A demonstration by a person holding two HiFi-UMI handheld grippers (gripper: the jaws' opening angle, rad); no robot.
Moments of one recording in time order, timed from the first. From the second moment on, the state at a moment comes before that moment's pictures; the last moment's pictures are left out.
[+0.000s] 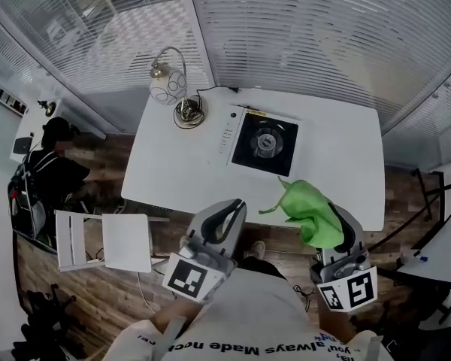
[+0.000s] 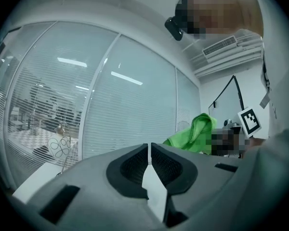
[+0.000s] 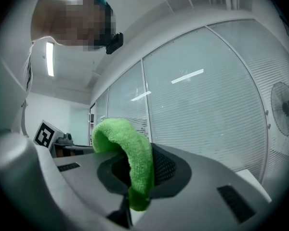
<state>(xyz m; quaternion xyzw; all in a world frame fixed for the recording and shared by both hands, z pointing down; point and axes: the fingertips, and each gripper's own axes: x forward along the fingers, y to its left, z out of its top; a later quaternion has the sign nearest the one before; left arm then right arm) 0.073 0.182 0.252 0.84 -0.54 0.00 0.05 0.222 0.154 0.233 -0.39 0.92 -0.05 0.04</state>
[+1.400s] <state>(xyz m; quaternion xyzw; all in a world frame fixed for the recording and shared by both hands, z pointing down) -0.099 0.000 0.301 0.86 -0.50 0.02 0.10 0.046 -0.032 0.252 -0.43 0.90 -0.03 0.01</state>
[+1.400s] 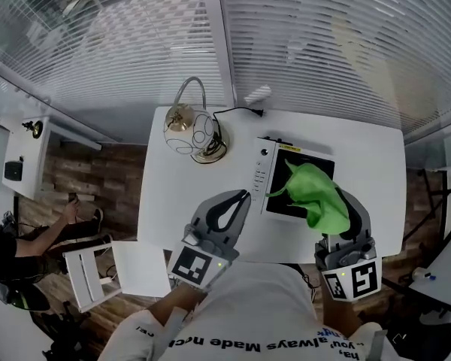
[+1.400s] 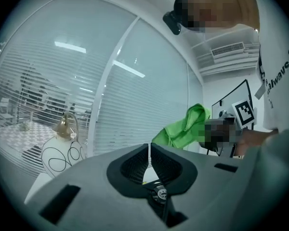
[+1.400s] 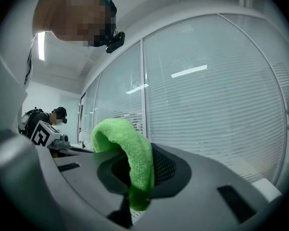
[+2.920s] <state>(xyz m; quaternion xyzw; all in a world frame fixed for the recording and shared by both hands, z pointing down) -0.108 -0.044 0.530 0.86 -0.44 0.16 0.21 -0.058 -0.138 0.451 -0.34 0.88 0.12 -0.29</state>
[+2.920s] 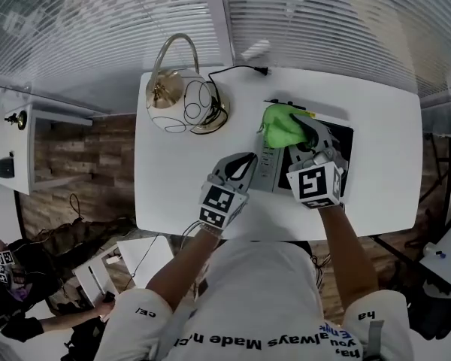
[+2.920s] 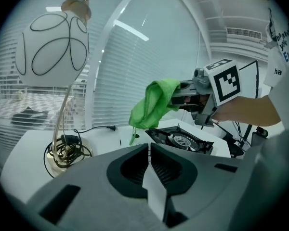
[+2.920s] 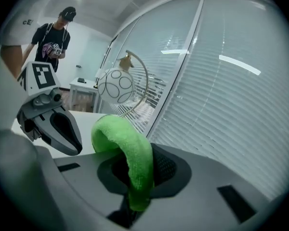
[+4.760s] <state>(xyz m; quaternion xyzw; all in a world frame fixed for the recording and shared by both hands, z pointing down) -0.105 -0.020 0.585 0.84 -0.43 0.20 0.26 -0.086 -0.101 0.584 -0.15 0.84 0.08 -0.52</state>
